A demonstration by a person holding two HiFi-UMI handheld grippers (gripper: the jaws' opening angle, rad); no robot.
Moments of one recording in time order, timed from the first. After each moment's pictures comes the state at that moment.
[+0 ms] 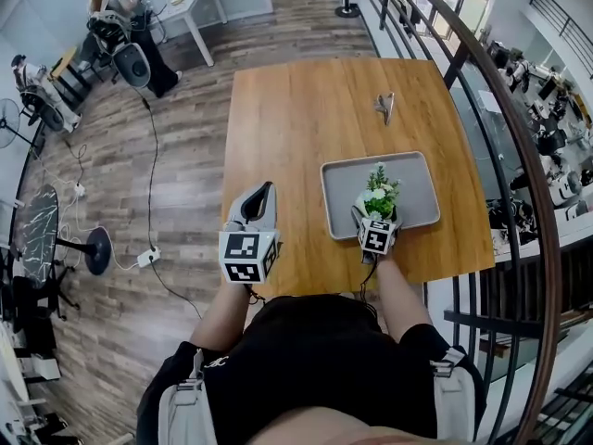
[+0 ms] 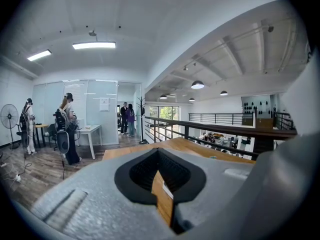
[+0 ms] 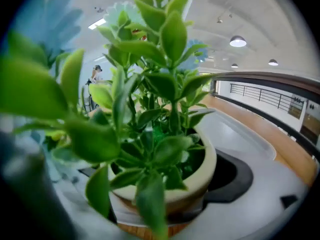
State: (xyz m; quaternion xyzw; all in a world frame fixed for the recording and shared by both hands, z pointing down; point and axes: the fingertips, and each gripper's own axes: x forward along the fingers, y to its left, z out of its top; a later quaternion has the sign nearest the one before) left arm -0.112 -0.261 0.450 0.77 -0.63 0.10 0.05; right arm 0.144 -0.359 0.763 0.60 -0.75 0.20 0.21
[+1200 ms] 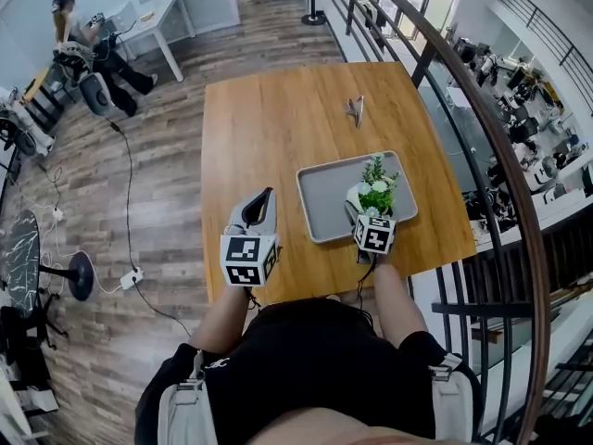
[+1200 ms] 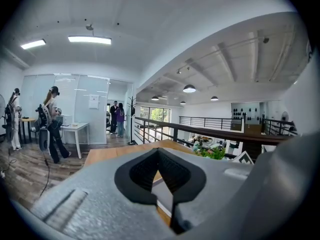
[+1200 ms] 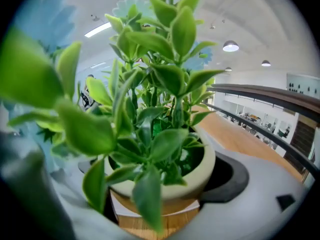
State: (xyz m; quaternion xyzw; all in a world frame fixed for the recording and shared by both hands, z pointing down) left arm -0.074 -0.271 0.455 0.81 -0.58 0.08 0.06; right arm 0.174 -0.350 0.671 0.62 -0.74 0.19 0.18
